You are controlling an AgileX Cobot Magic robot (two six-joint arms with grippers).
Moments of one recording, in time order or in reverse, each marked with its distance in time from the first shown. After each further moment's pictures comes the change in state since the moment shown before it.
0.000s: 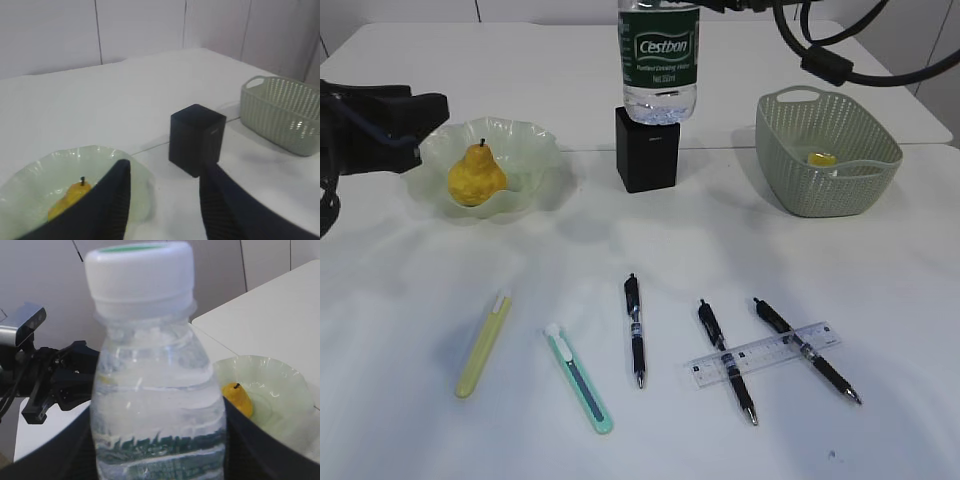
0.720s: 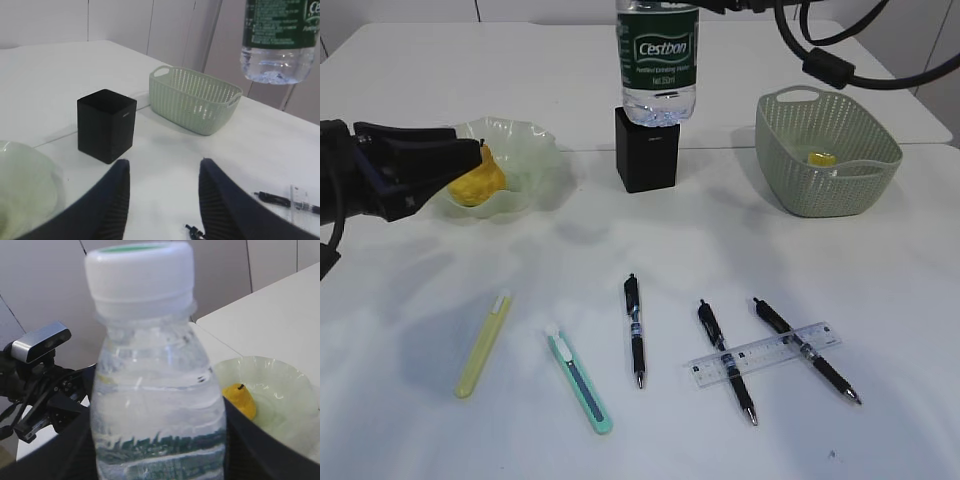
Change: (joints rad) left arm 0.138 0.151 0.000 0.473 -0.351 -0.317; right arm 0.000 0.000 0.000 0.000 0.019 -0.018
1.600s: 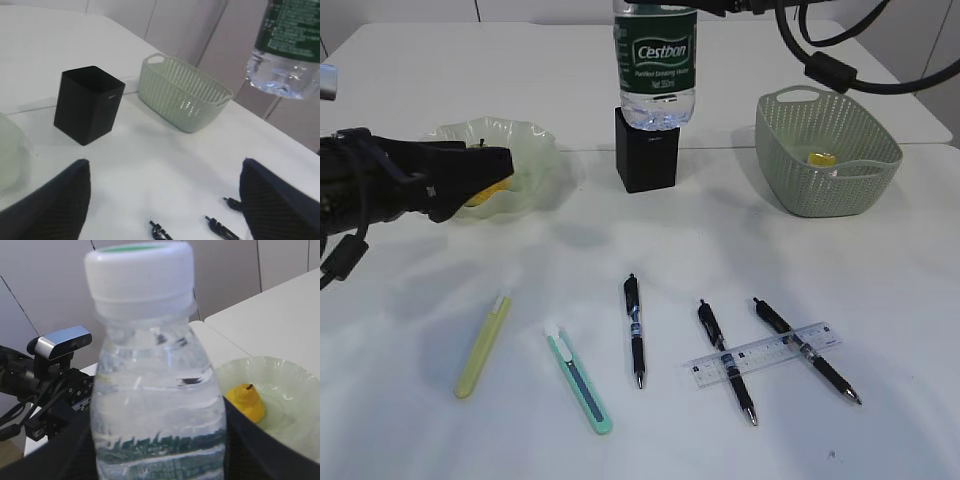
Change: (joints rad) left arm -0.058 0.000 0.000 -0.033 0.070 -0.171; right arm 0.000 0.000 0.000 -0.002 0.033 -0.007
